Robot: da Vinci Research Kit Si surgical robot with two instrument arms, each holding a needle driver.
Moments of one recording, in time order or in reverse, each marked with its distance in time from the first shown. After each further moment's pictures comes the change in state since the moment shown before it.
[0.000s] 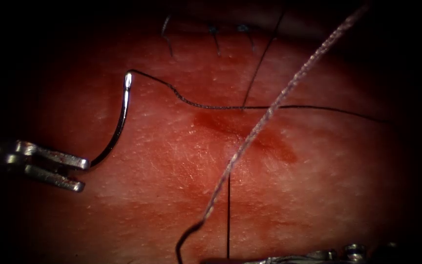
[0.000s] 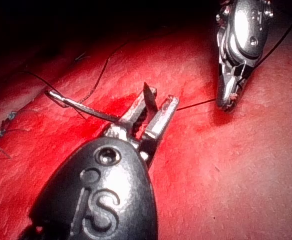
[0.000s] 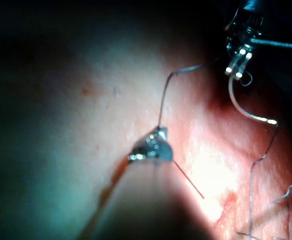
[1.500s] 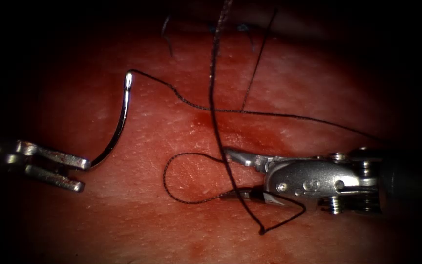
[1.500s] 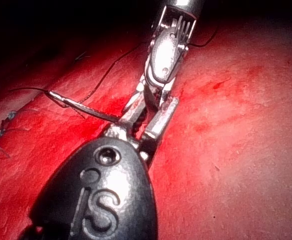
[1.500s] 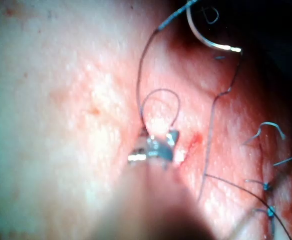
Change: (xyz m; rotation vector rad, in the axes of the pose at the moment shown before) right arm -0.013 0.007 0.004 -0.044 -0.009 0.079; left arm 0.000 0.000 0.000 0.001 0.000 -0.001
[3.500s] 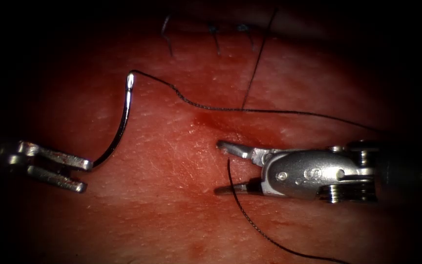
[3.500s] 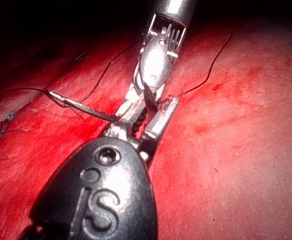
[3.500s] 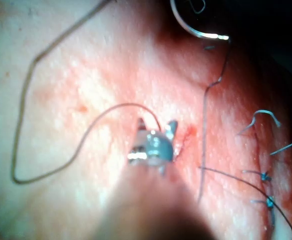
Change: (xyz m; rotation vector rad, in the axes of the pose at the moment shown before) right arm -0.001 0.001 0.002 0.016 0.049 0.035; left arm 0.000 0.000 0.000 0.002 -0.001 0.001
